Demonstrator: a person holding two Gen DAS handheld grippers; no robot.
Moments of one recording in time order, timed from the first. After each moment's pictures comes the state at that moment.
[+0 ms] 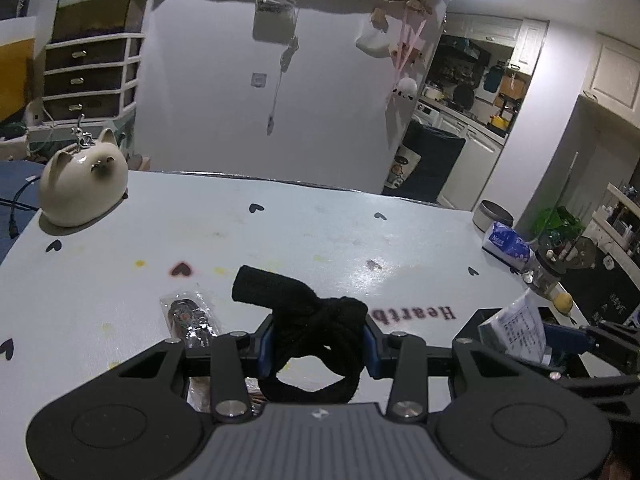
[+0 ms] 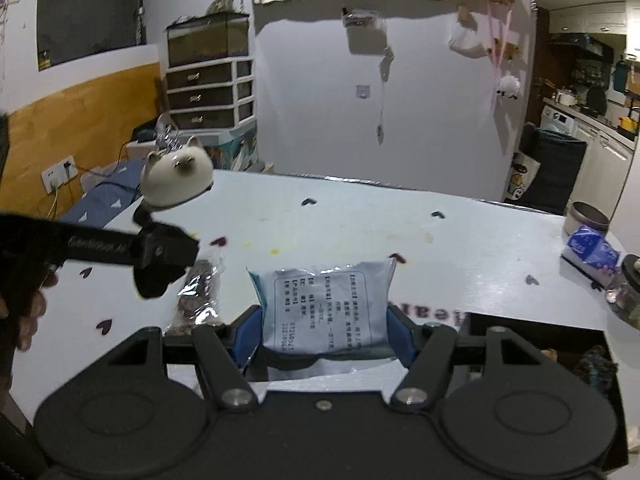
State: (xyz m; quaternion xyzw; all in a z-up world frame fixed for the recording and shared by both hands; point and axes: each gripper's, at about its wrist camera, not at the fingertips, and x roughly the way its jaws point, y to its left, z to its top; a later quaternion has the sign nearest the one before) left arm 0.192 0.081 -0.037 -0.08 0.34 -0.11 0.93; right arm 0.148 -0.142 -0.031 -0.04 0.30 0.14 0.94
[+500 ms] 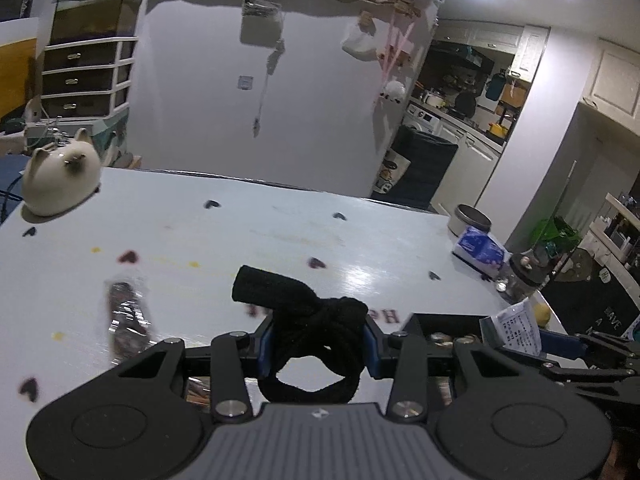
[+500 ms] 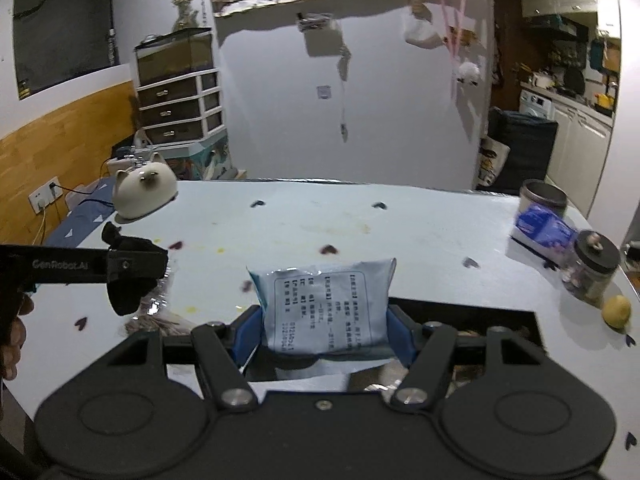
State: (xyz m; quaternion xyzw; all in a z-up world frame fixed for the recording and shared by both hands) left arm 0.165 -0.010 -0.022 -0.10 0.33 -0.09 0.94; right arm 0.141 -0.249 -0.021 -0.01 0.31 0.13 0.94
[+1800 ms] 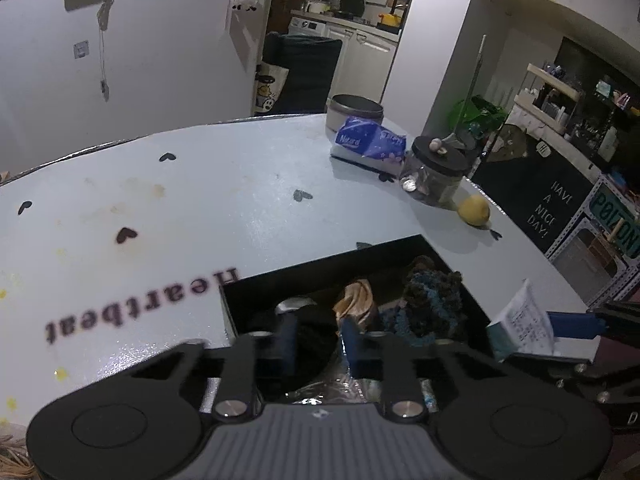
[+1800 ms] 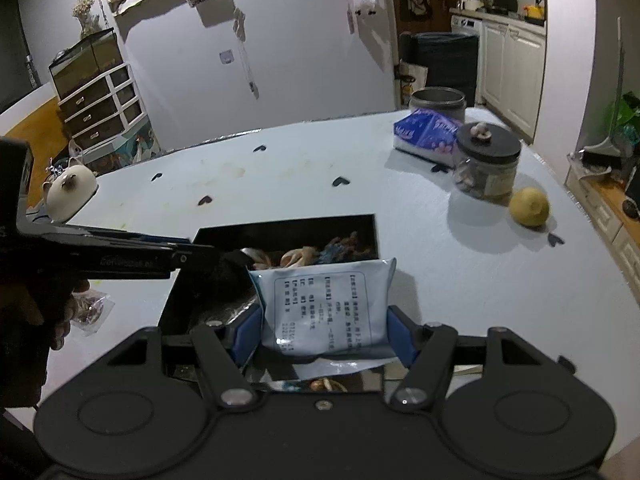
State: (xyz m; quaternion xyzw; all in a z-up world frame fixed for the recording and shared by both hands) left arm 0.242 -0.200 -0.082 0.02 0.41 -0.25 0.88; right arm 0.141 -0.404 -0.061 0.07 0.39 0.06 0.92
